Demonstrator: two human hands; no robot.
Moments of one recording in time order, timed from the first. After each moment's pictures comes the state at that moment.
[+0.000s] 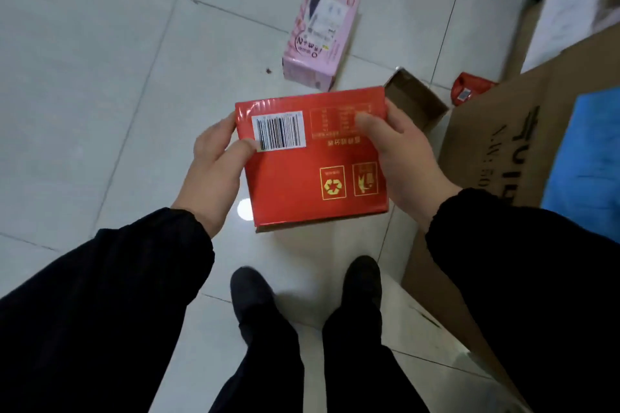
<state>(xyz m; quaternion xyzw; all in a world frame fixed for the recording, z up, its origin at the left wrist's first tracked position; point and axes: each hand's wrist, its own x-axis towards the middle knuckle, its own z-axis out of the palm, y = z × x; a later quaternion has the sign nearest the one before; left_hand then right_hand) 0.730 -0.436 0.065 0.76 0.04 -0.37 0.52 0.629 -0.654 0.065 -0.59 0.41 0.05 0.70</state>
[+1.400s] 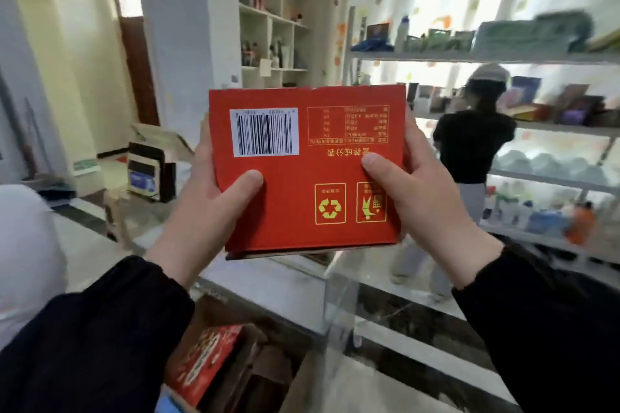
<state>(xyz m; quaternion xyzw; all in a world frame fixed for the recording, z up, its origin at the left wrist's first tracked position) 0.392 -0.499 0.973 0.31 -0.68 -0.34 0.57 0.152 -0.430 0.994 -0.62 0.47 -0.60 0.16</state>
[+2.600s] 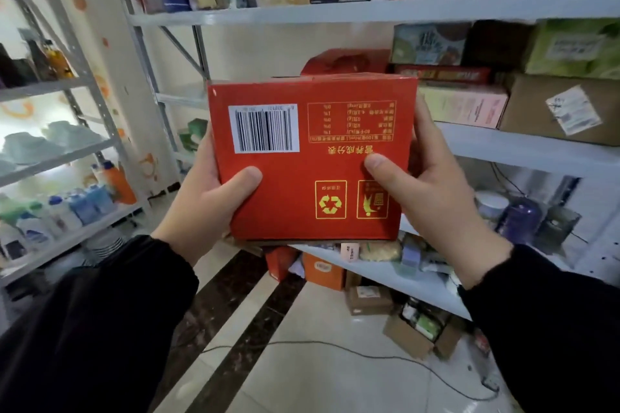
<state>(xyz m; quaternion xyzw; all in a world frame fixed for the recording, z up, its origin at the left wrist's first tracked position) -0.491 -0.279 0.919 -0.31 -0.68 -0.66 0.04 -0.400 -0.028 0.922 -0.13 0.76 -0.56 -0.30</state>
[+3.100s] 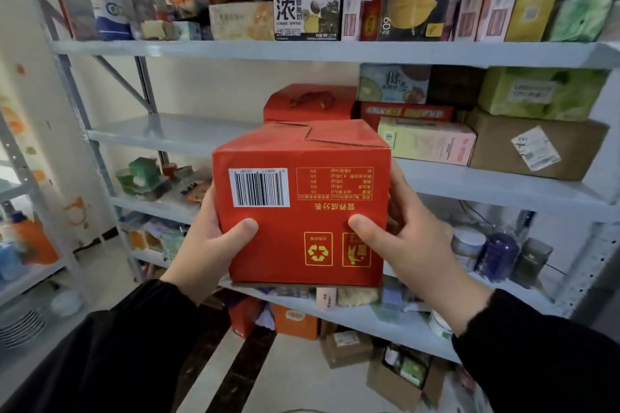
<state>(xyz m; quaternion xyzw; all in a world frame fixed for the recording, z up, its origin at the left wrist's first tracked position) -0.649 -0.245 0.886 -0.33 -0.60 -0.73 -0.07 -0.502 -0.015 0.912 -0.05 0.81 -0.51 -0.29</state>
